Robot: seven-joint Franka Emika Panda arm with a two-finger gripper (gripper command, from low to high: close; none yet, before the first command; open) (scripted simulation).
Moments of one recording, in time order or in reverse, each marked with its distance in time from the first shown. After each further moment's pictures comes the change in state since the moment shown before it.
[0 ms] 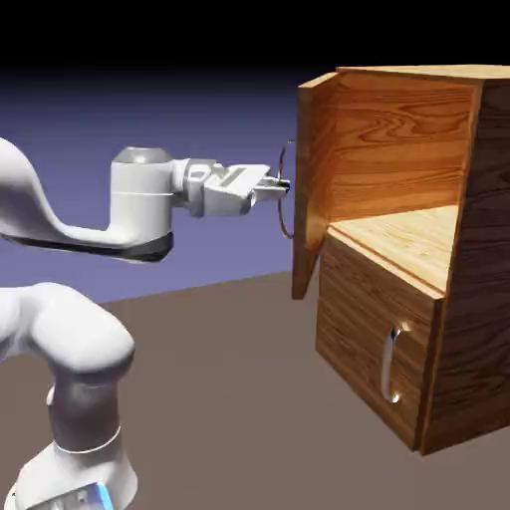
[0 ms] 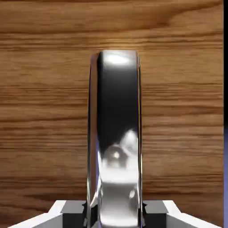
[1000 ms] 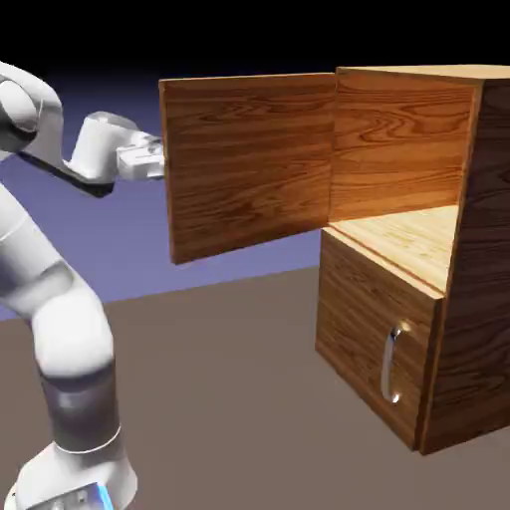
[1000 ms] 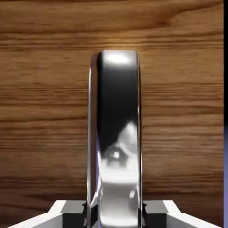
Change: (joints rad) arm -0.469 0.753 1.085 0.766 0.719 -1.127 0.258
